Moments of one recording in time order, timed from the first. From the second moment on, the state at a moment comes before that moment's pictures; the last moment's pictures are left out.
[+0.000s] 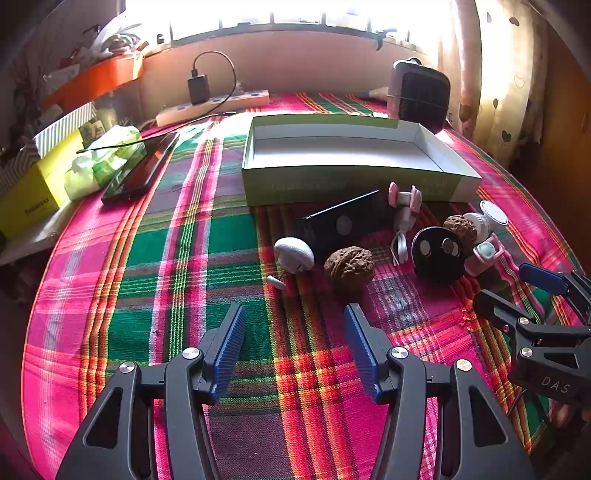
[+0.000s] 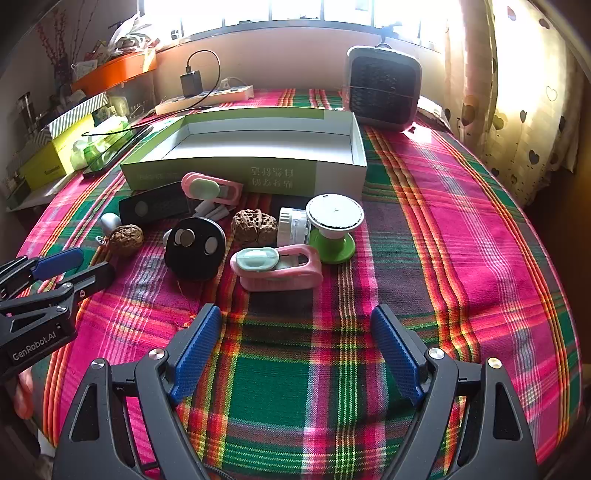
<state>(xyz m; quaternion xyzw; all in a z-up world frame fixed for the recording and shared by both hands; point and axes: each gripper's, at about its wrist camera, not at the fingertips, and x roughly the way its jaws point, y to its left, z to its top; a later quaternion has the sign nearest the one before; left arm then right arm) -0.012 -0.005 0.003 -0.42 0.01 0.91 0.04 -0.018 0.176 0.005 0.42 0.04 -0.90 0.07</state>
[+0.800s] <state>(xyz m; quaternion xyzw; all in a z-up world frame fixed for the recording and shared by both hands) -0.016 -0.006 0.005 -0.42 0.01 0.90 0.06 -0.018 0.181 0.006 0.42 0.02 -0.90 0.08</state>
